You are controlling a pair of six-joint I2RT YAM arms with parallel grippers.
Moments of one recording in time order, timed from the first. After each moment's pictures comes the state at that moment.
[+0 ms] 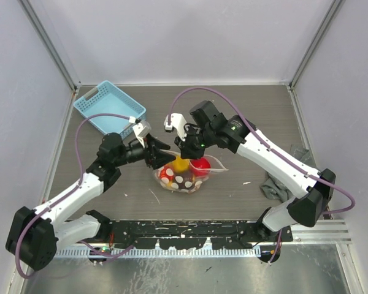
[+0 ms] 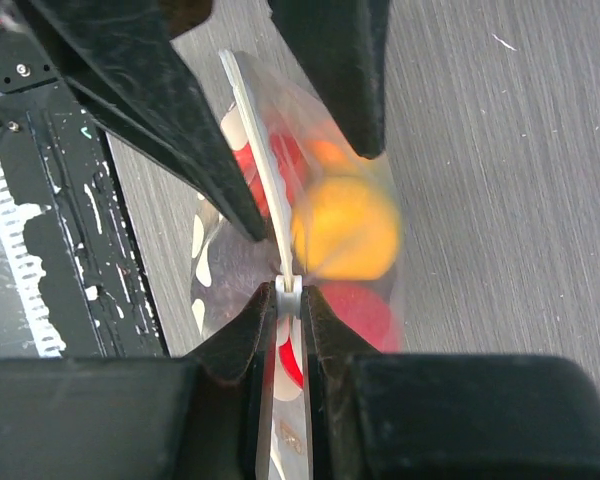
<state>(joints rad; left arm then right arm) -0.50 1.02 0.57 0.39 0.69 -0.30 0.82 1.46 1.51 -0.88 -0.36 -0.33</state>
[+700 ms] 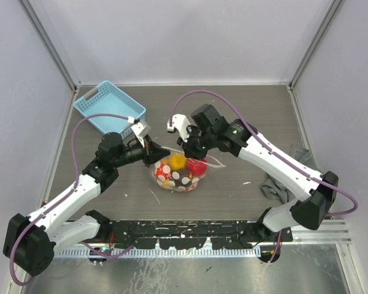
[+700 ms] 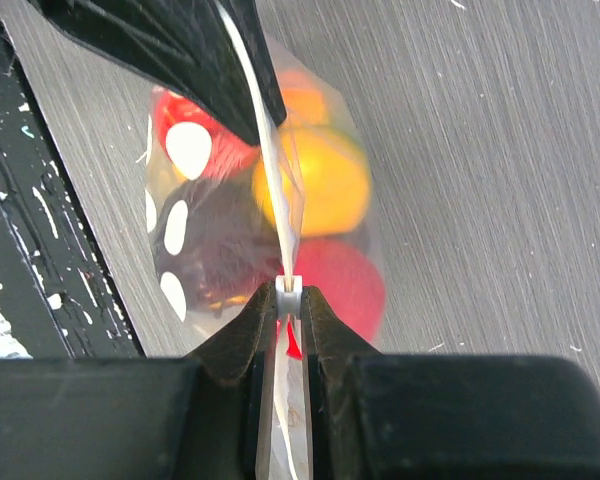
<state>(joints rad) -0.50 1.00 0.63 0.22 0.61 -0.24 0.82 1.43 1.47 -0.86 -0.24 -0.31</state>
